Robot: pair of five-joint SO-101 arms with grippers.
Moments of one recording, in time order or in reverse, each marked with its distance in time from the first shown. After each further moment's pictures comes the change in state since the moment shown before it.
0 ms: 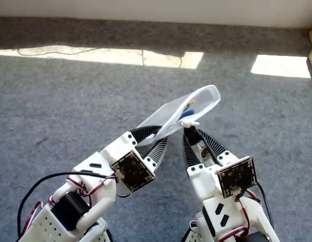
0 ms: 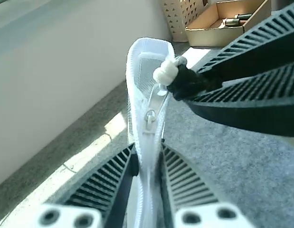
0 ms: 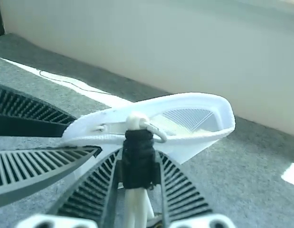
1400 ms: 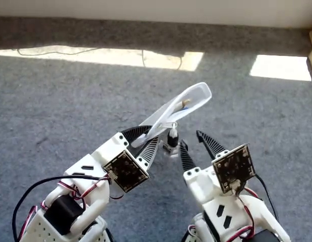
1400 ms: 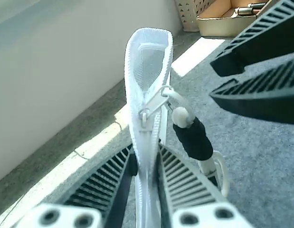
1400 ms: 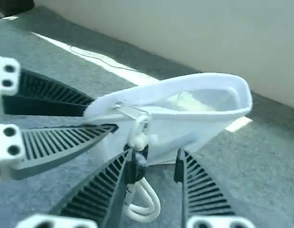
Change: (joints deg) left arm -3.5 -1.8 -1.0 6.7 -0.4; right arm -8.7 10.8 -11.5 9.0 -2.0
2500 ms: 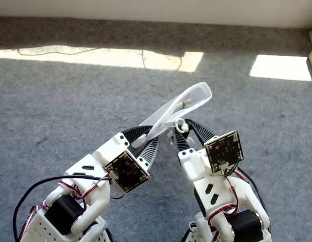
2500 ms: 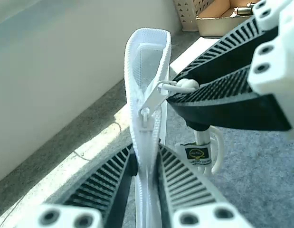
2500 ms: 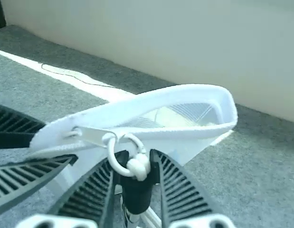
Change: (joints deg) left arm 0.0 0.0 0.0 0.0 -0.1; right arm 8.8 0.1 13.9 -18.9 0.1
